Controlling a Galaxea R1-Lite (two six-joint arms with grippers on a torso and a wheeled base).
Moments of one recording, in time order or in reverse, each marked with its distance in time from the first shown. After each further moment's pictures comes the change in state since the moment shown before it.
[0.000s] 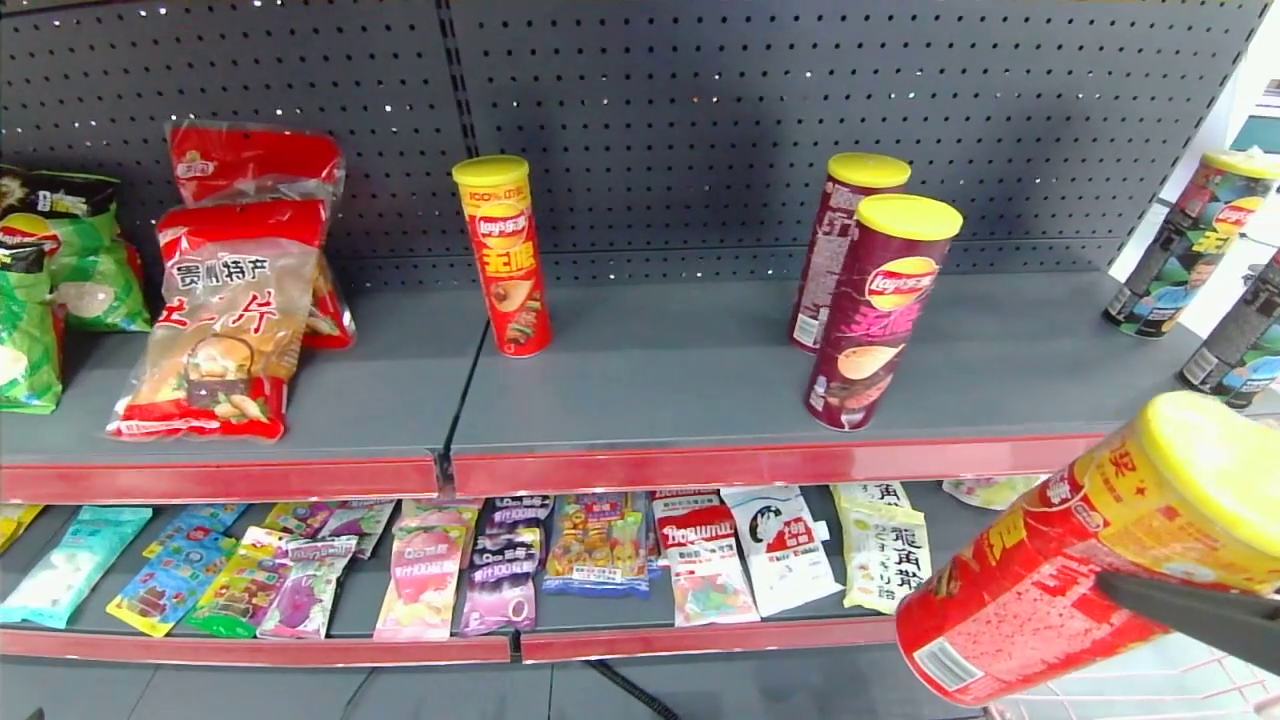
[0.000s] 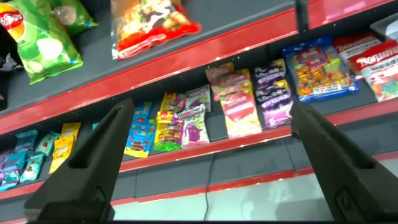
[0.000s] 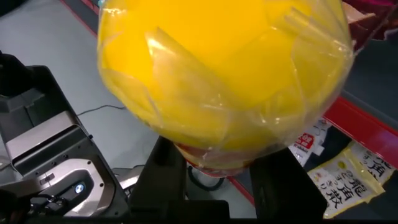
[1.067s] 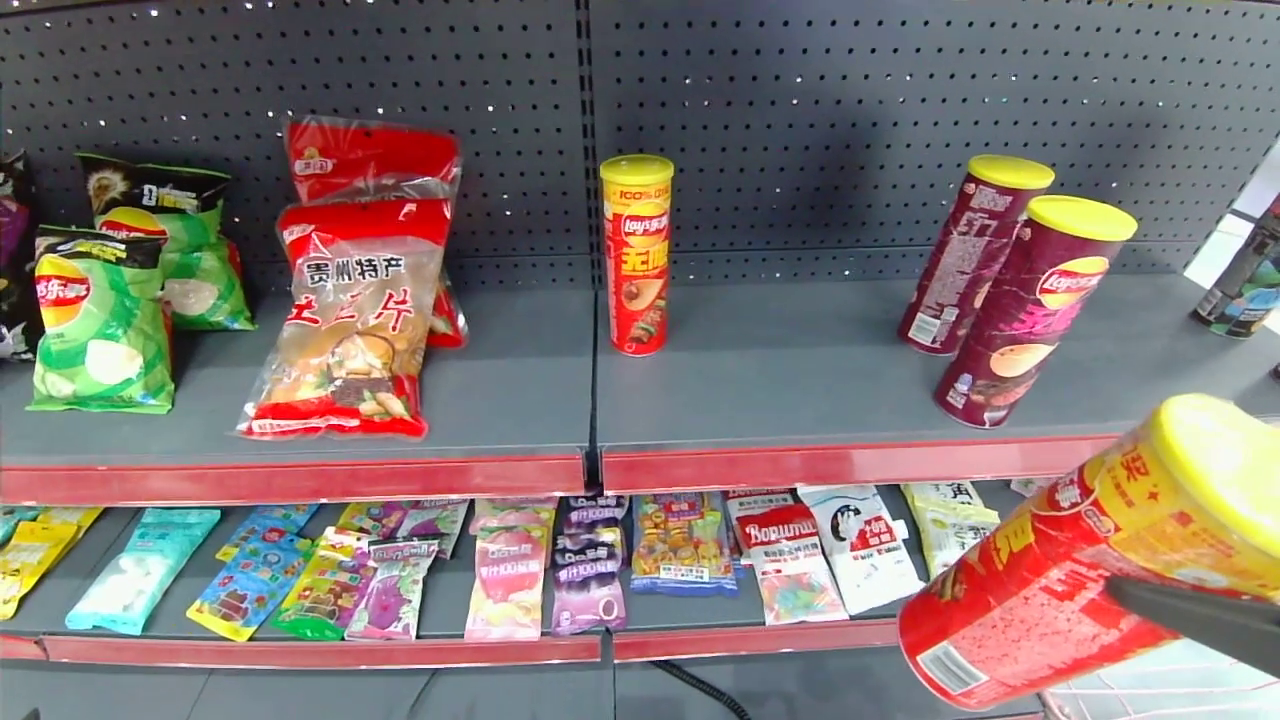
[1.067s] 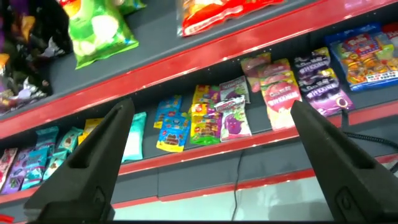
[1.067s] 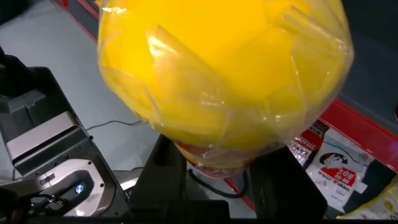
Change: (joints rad) left arm -0.001 -0.003 0.000 -0.001 0.000 0.007; right arm -0.002 -0.018 0.005 0.004 0.000 0.000
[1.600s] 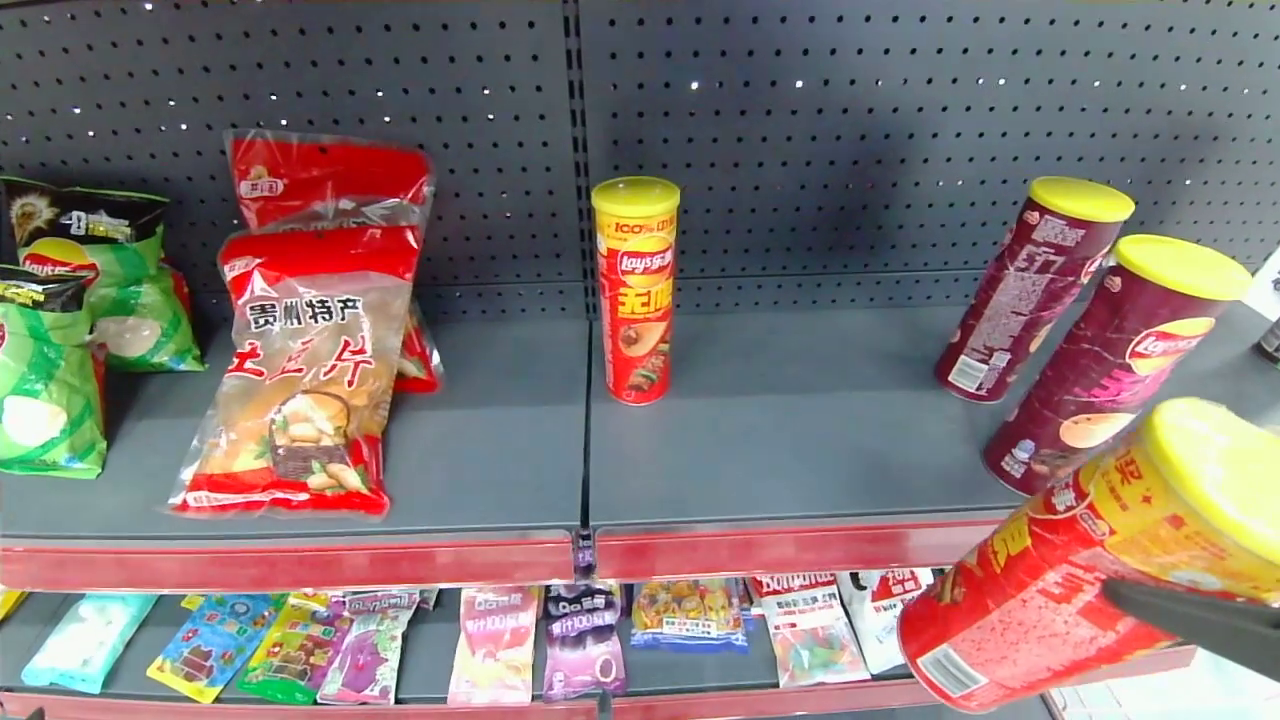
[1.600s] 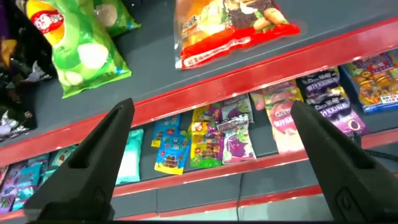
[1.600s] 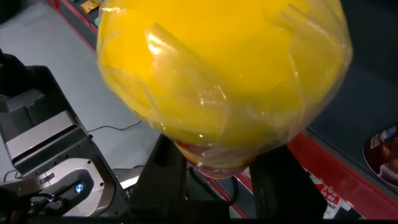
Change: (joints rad) left arm -0.001 -0.003 -0.002 0.000 -0.011 0.001; right arm 0.001 -0.005 0.011 0.000 0.004 0.000
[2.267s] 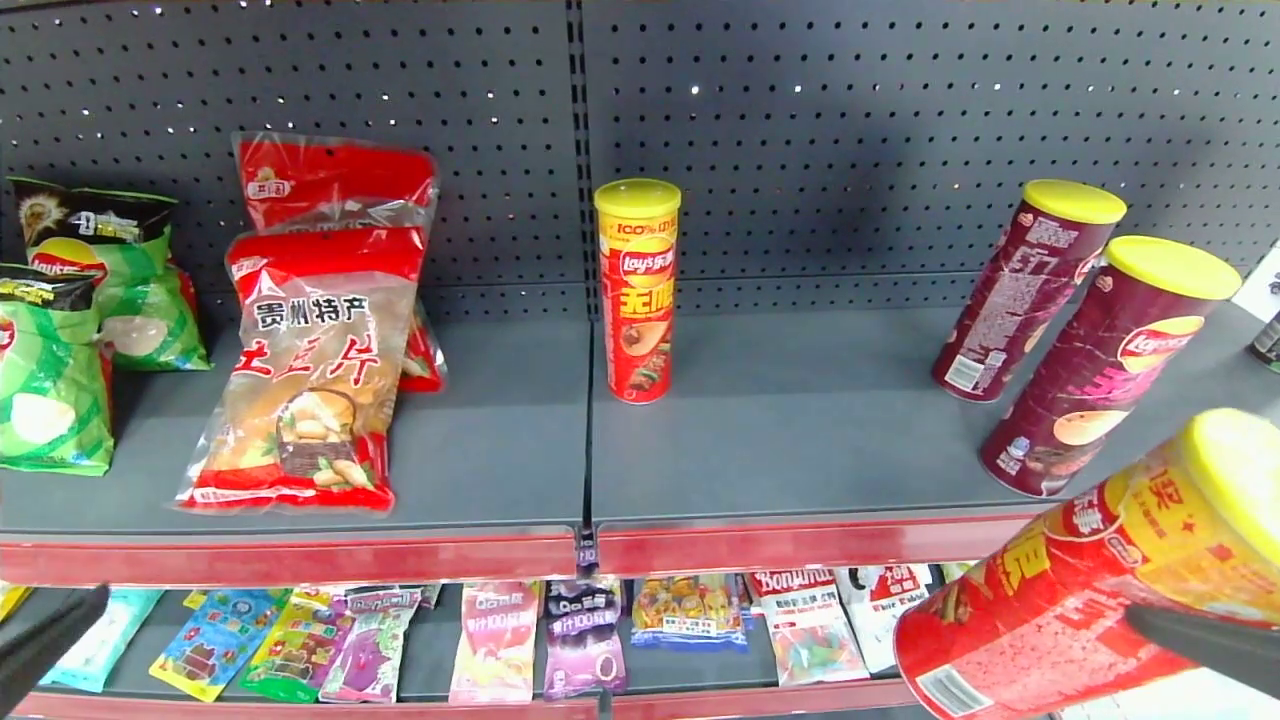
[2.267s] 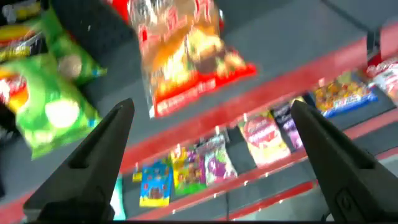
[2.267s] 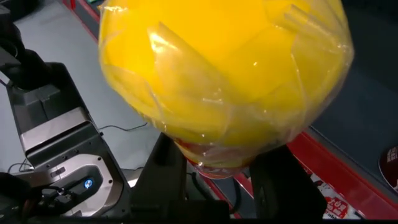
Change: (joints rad) left arm -0.036 0.307 -0.187 -0.090 -0.200 0.026; right arm 0.057 -0.029 -0.003 -0.007 -0.003 0.000
